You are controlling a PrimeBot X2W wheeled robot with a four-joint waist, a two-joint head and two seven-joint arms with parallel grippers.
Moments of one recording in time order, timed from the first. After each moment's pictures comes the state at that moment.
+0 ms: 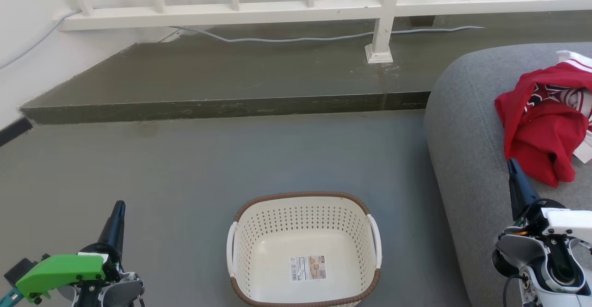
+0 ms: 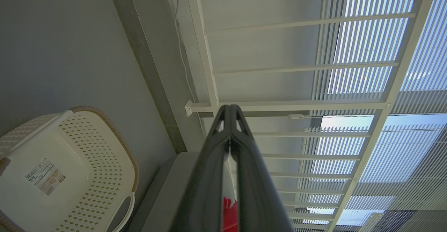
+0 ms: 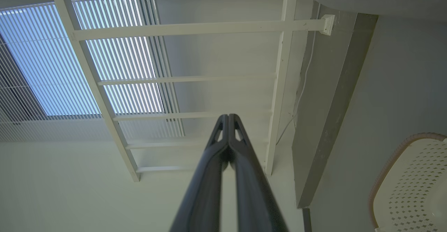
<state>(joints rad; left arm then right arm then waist) -0.05 0.07 0.03 0.27 -1.64 -0.12 0.07 -0.06 -0.06 -0.11 0.28 1.62 0.12 0.08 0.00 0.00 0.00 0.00</state>
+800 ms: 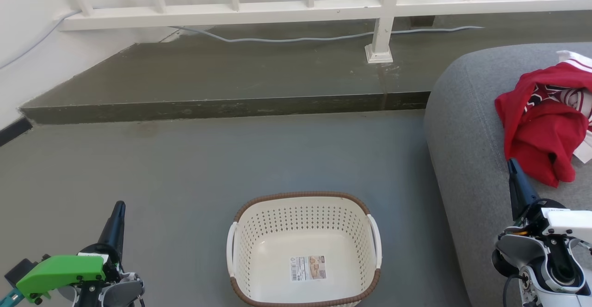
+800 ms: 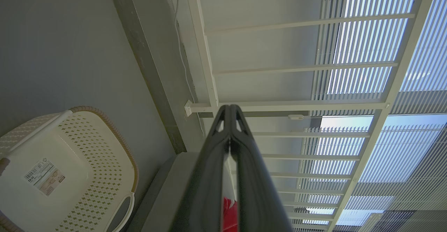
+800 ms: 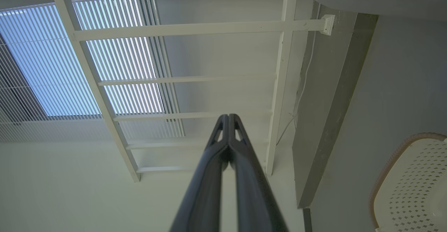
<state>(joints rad) -0.05 0.07 0.03 0.28 -1.64 -0.12 0.07 -0.06 -0.06 -0.11 0.28 1.62 0.12 0.08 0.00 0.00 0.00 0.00</state>
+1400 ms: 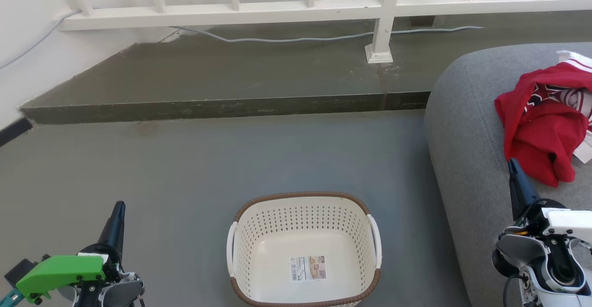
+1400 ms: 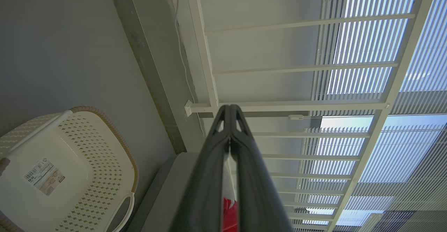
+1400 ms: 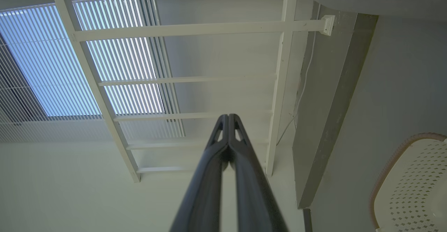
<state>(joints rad) -0.05 0.07 0.03 0.28 -1.64 -0.12 0.07 -0.06 -0.06 -0.11 0.28 1.62 0.12 0.08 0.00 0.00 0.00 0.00</state>
